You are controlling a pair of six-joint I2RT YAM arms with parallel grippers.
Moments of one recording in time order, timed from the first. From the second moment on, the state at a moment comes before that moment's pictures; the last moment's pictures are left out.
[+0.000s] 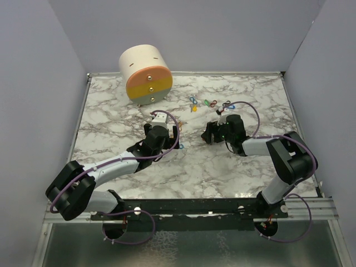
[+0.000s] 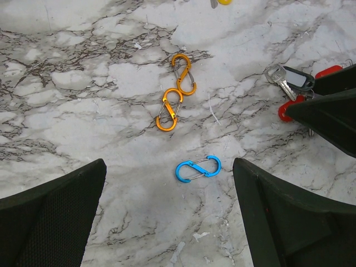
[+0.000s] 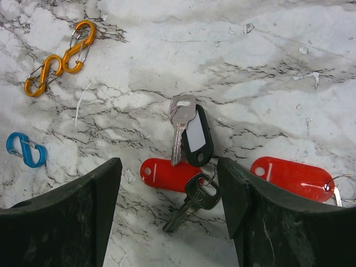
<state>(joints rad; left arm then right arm) -0.76 1.30 0.61 0.16 -0.38 -0.46 0.41 1.68 0.62 0.52 -0.23 0.20</state>
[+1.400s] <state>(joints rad) -0.76 1.27 0.60 0.16 -0.38 -0.46 0.51 1.54 0.51 0.46 -0.15 0.29</state>
